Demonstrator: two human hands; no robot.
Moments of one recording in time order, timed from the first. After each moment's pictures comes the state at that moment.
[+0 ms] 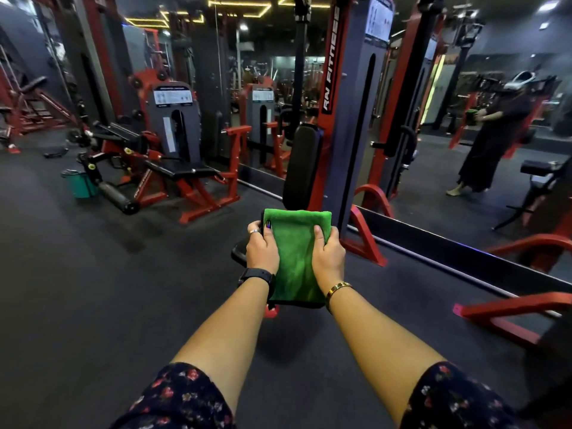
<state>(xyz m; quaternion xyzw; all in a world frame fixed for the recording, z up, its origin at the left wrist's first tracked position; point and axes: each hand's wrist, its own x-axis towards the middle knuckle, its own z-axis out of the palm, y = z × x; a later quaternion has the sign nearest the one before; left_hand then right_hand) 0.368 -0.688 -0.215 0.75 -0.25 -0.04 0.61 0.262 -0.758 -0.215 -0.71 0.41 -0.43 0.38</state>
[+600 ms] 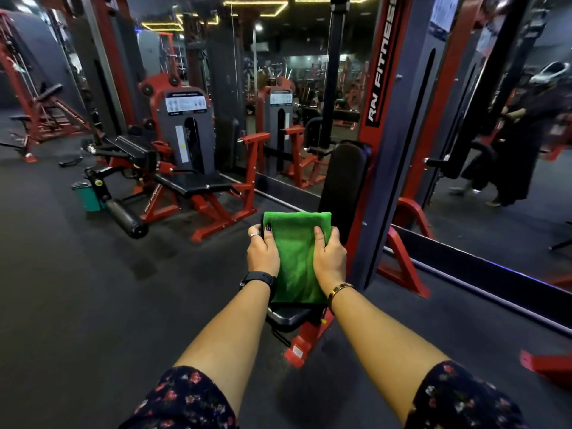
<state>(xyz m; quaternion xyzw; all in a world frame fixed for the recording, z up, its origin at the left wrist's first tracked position) 0.638 -0.844 -0.206 0.74 -0.24 -0.04 0.62 0.539 -0.922 -0.209 -0.73 0.40 -0.42 0.37</state>
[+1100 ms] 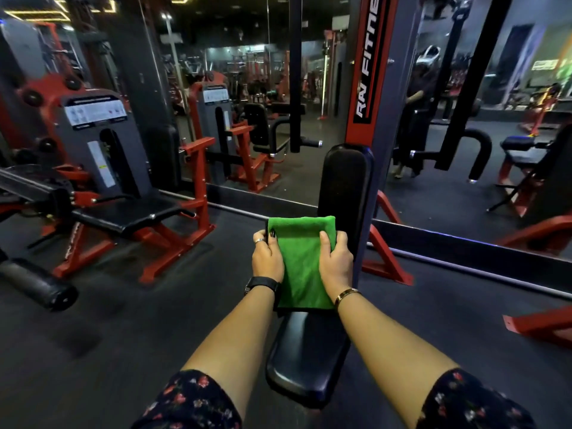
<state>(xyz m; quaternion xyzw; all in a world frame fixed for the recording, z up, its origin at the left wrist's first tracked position) 0.860 -1.012 -0.229 0.71 -0.35 -0.14 0.59 0.738 -1.056 -0.234 -0.63 0.51 -0.49 0.32</state>
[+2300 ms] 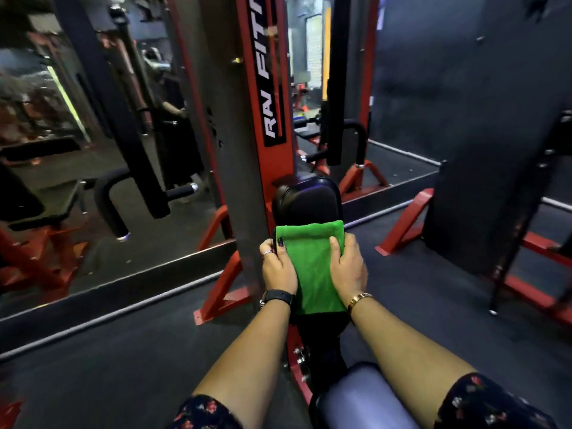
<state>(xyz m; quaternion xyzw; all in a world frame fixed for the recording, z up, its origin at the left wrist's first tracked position) 0.961 -1.387 -0.241 0.51 -0.58 -0.35 0.53 0.847 -1.337 -0.251 -0.39 0.76 -0.52 0.01</state>
